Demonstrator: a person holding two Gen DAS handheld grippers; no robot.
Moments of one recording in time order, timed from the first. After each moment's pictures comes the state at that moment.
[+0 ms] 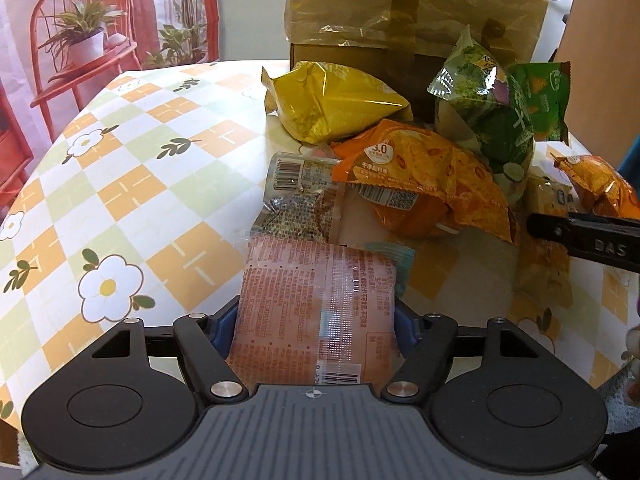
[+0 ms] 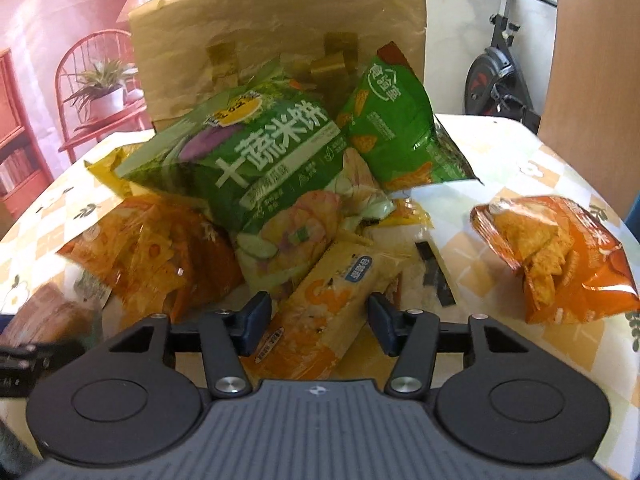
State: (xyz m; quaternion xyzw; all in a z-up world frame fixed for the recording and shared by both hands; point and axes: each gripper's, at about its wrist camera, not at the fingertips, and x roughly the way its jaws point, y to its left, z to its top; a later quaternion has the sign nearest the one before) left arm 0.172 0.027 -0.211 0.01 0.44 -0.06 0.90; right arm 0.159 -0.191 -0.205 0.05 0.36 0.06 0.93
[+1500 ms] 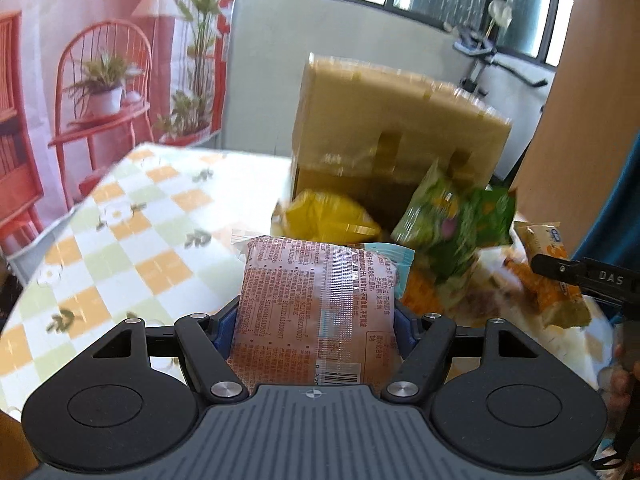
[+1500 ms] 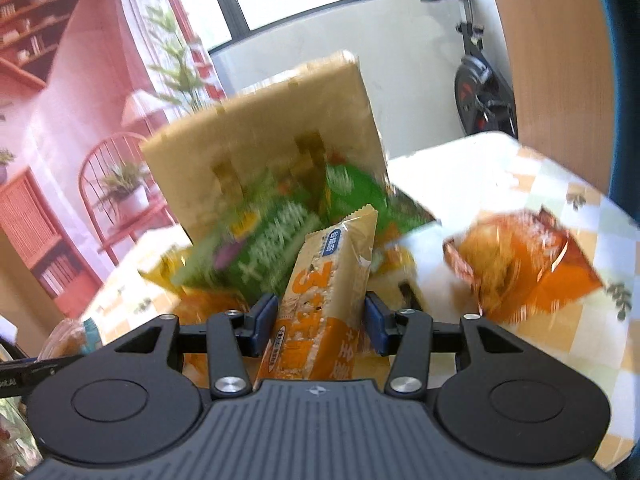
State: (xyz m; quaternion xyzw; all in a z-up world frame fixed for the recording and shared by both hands) left arm 0.130 0.047 -0.114 -0.05 0.32 -0.07 0.94; right arm 0.114 -0.242 -0.145 0.19 0.28 0.08 0.94
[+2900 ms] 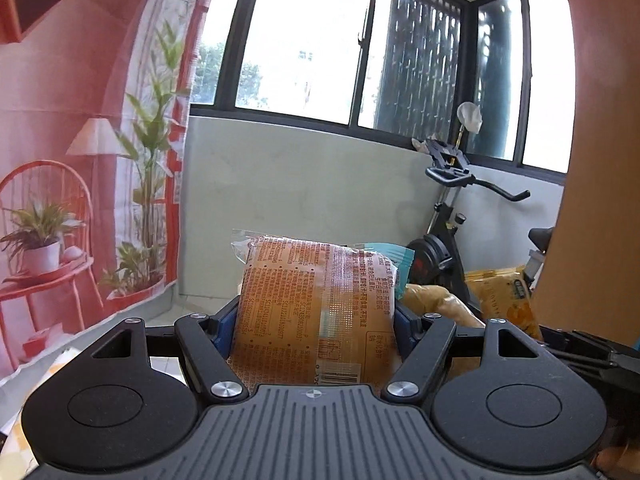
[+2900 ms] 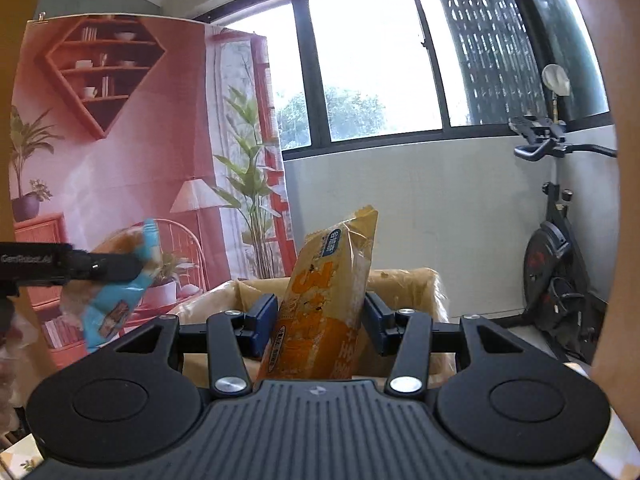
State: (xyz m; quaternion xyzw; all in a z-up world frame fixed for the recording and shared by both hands) left arm 0.339 -0.024 -0.017 -0.03 0.15 -0.10 0.98; right arm 0.295 -0.233 -0.042 0.09 0.09 0.15 0.98
